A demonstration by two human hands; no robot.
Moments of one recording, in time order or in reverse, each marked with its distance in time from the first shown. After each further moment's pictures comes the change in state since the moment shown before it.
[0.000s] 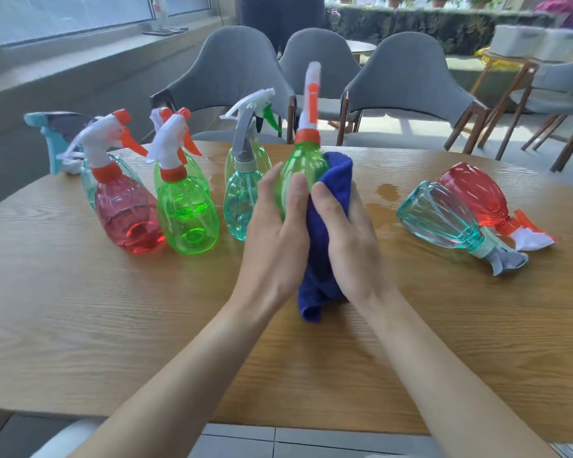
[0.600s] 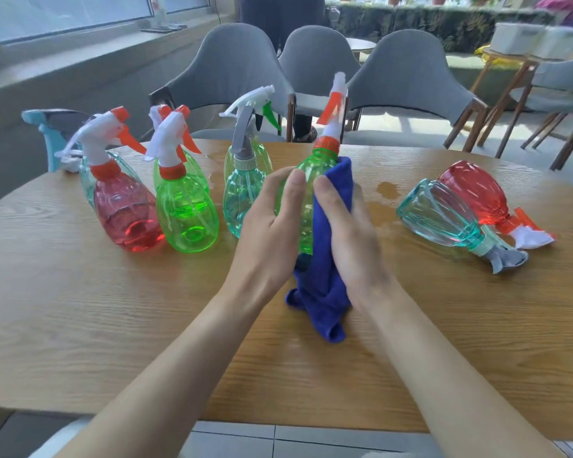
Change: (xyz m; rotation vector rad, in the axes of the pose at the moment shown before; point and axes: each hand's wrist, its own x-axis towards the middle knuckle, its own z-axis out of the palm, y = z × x) left_hand 0.005 0.001 -0.010 0.027 -0.056 0.037; right_hand 0.004 -0.001 0.000 0.181 0.078 0.173
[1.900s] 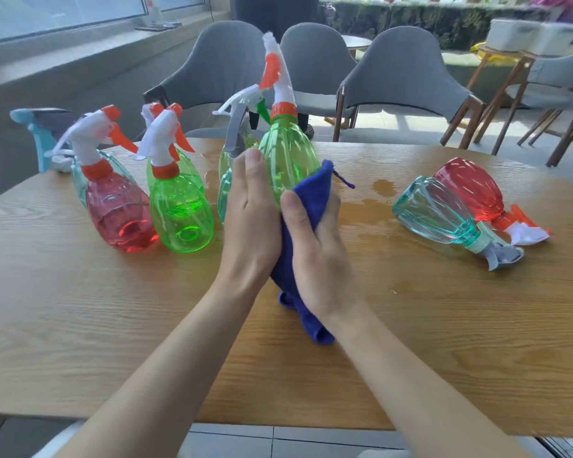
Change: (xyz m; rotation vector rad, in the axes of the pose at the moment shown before) left_hand 0.011 0.011 0.004 -0.159 0.196 -0.044; right_hand -0.016 0.019 0.019 -0.200 -0.045 -0.136
